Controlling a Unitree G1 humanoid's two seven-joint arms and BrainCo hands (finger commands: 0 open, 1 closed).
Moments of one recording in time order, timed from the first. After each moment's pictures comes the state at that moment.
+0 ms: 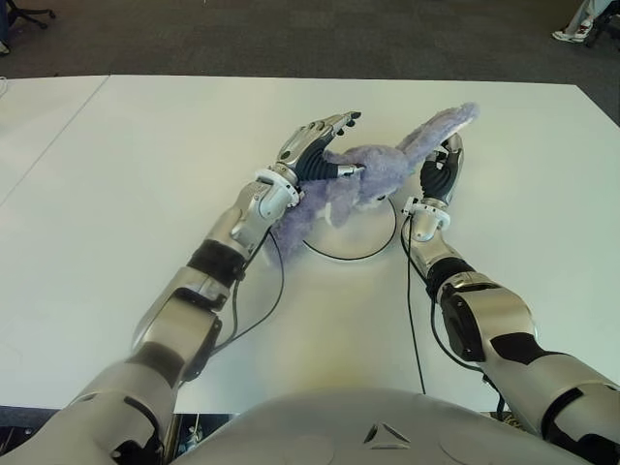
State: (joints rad) left arm -0.59 0.25 -0.37 0.53 0.60 -0.34 0.10; right arm -0.68 -0.11 0.02 1.30 -0.35 -0.74 -0.88
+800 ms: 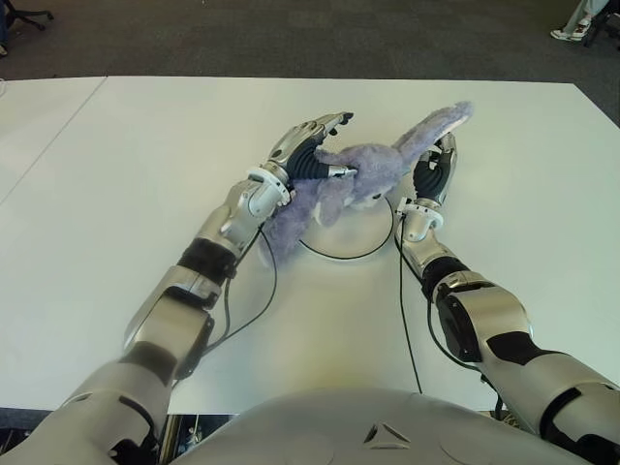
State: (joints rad) left arm -0.60 0.32 -0.31 0.47 0.50 -0.36 -0.04; right arm -0.69 -0.10 0.07 1.30 -0.39 -0.71 -0.96
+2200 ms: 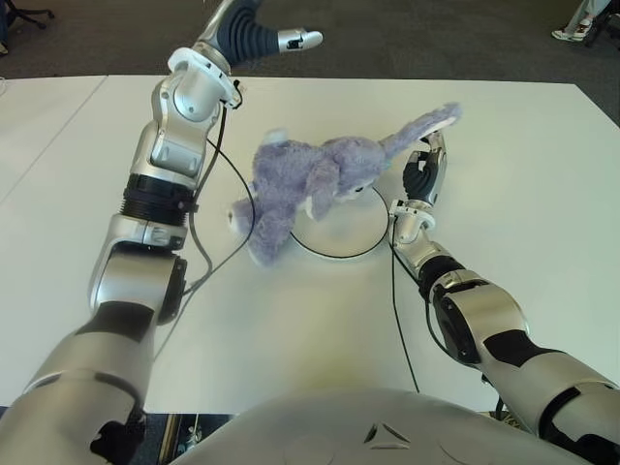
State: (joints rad) left arm -0.92 0.41 -0.10 0.40 0.33 -0.12 -0.19; right arm -0.70 -0.08 0.12 1.30 -0.42 -0.68 -0.96
